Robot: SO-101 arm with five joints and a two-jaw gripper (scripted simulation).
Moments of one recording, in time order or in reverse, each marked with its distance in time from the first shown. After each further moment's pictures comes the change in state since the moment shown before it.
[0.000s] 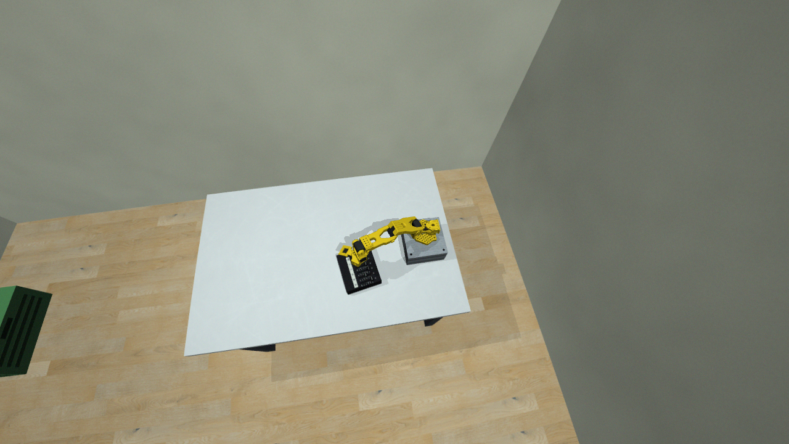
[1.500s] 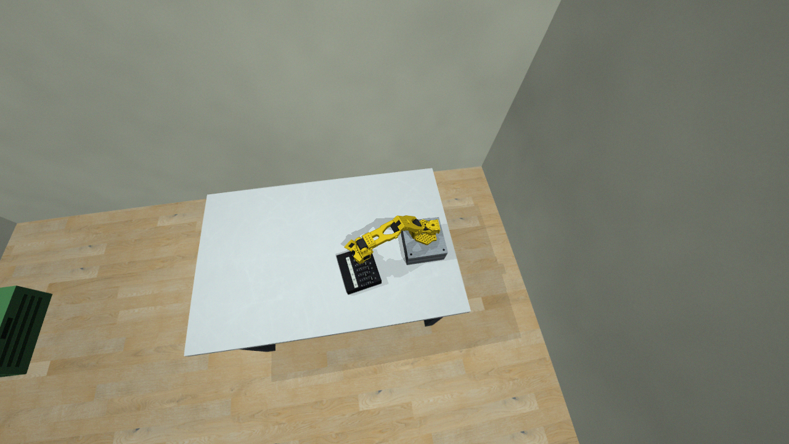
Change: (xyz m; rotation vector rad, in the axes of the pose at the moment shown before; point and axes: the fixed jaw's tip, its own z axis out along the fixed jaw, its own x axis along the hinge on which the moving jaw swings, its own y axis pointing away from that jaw) arm 0.009 -0.015 -0.006 0.037 0.021 0.254
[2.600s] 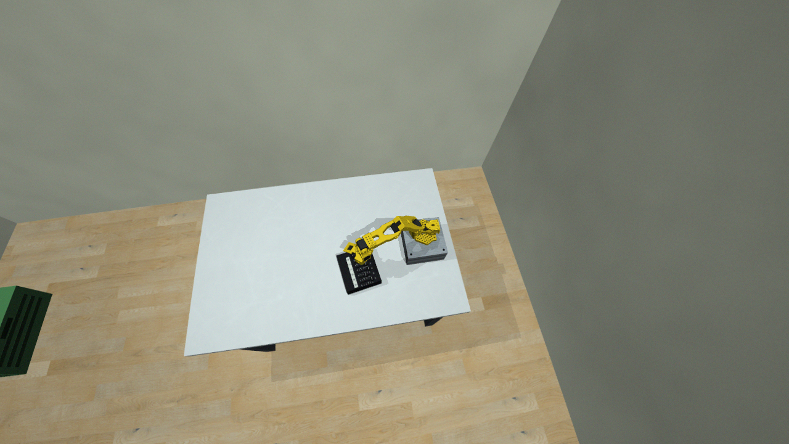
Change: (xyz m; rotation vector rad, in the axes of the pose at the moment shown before) arm 0.004 0.000 0.000 0.001 0.001 -0.164
